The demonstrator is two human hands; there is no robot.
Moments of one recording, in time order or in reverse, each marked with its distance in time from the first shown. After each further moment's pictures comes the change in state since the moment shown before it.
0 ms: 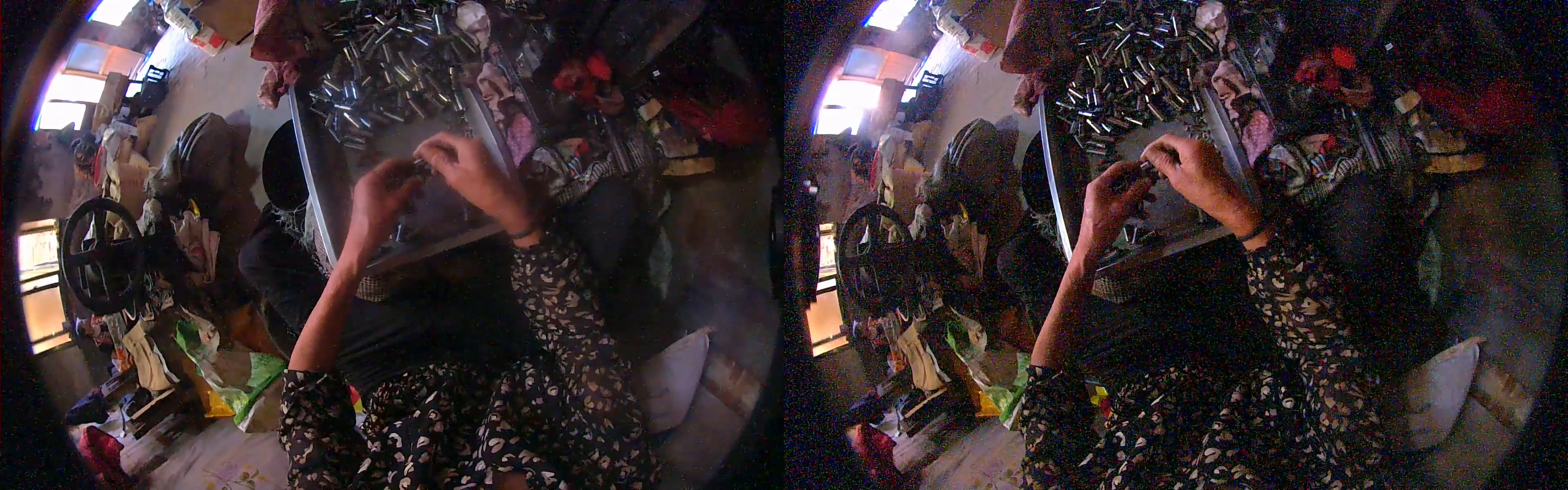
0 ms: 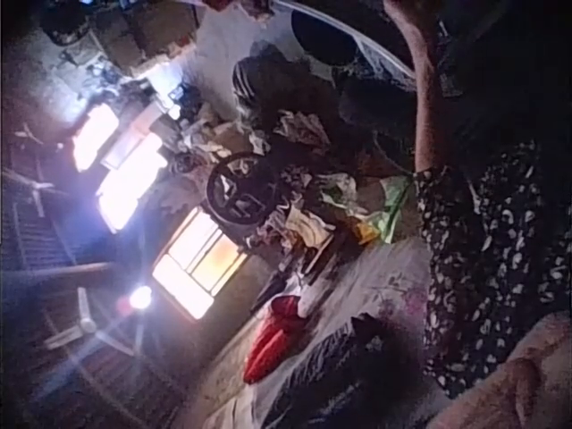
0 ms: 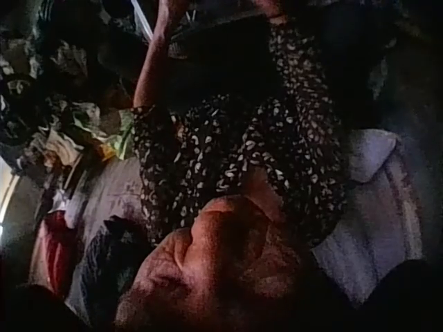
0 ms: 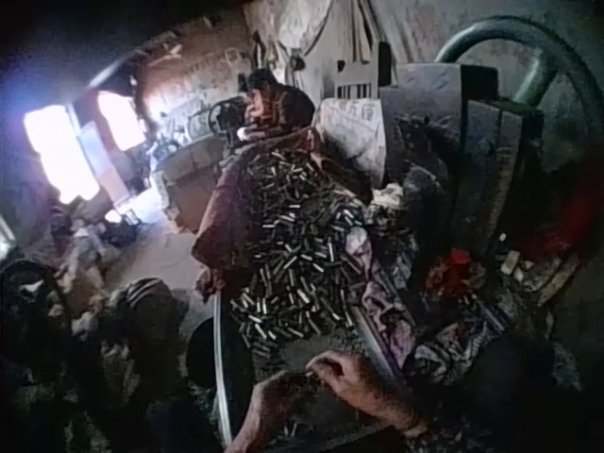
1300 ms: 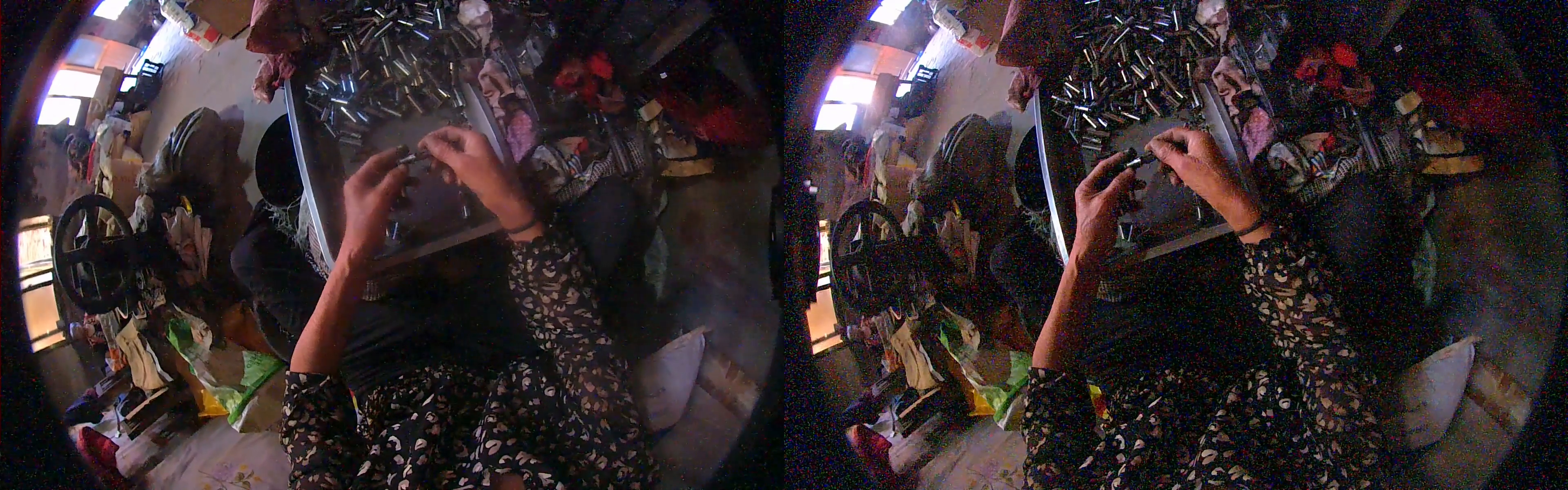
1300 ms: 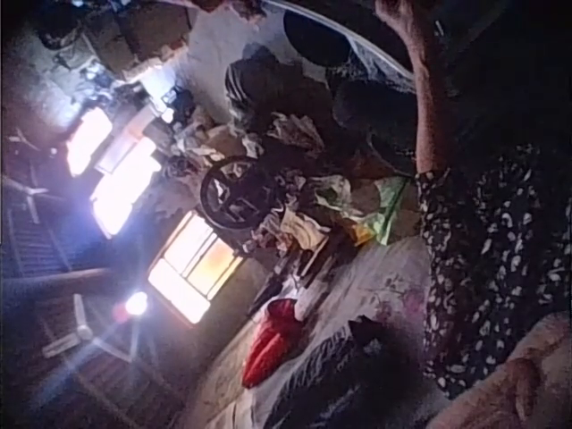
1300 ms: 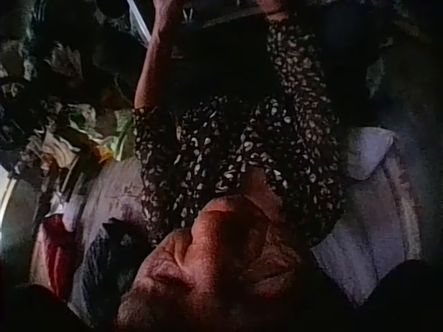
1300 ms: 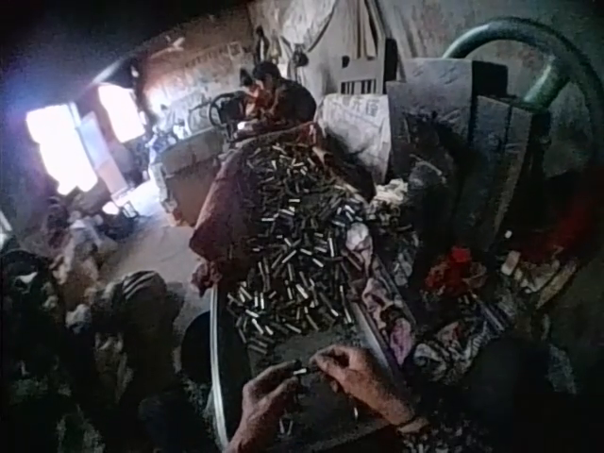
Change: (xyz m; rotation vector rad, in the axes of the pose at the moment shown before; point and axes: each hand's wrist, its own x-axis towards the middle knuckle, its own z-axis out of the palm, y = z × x) left_hand -0.006 0.001 0.004 -0.316 0.164 -0.013; right_hand 0.001 -0.007 -0.006 0.252 -0.074 0.372
